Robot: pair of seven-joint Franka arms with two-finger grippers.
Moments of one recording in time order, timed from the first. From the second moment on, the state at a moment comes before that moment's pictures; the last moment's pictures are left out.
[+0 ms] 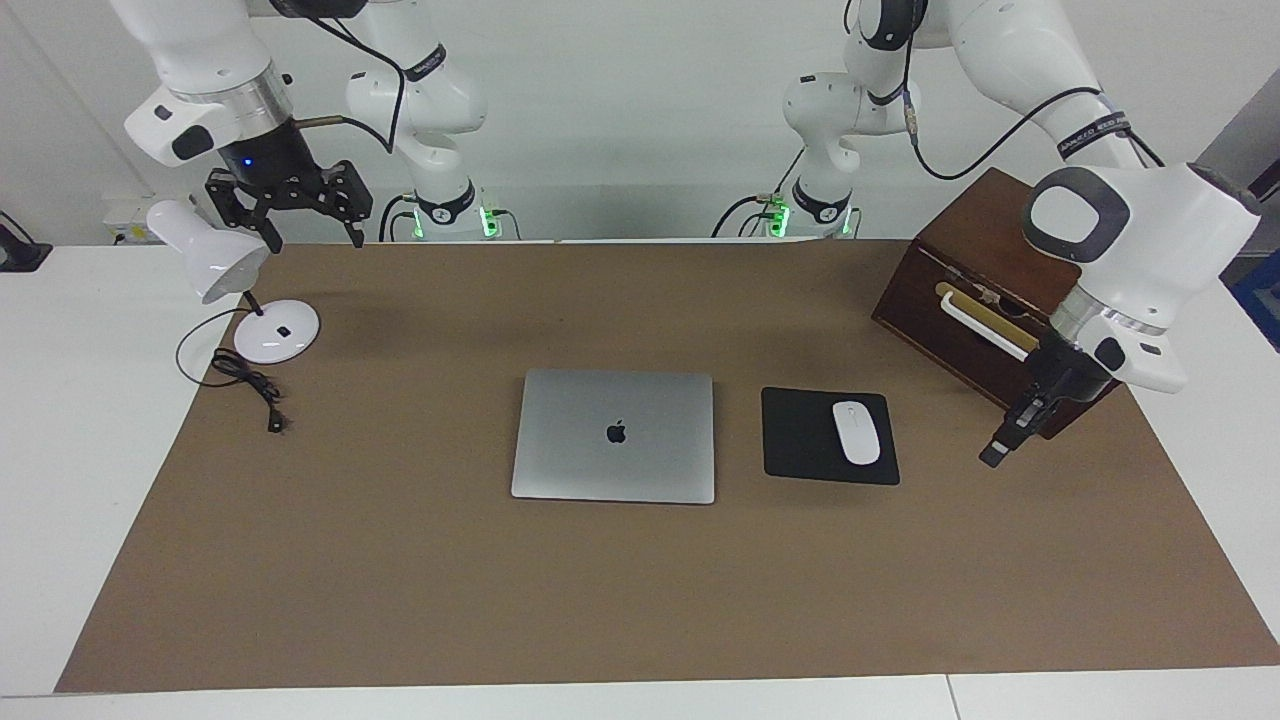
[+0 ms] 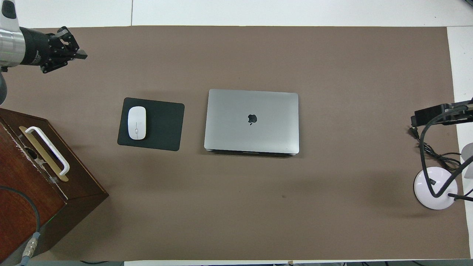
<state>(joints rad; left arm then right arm) -0.12 0.31 0.15 -1.51 -0.34 2.06 -0.44 -0.08 -0.08 0.09 -1.60 0.02 1.53 -0.04</state>
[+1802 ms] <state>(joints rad) -0.11 0.07 0.16 -1.60 -0.04 1.66 -0.20 -0.08 -0.08 0.09 -1.60 0.02 1.53 -0.04</state>
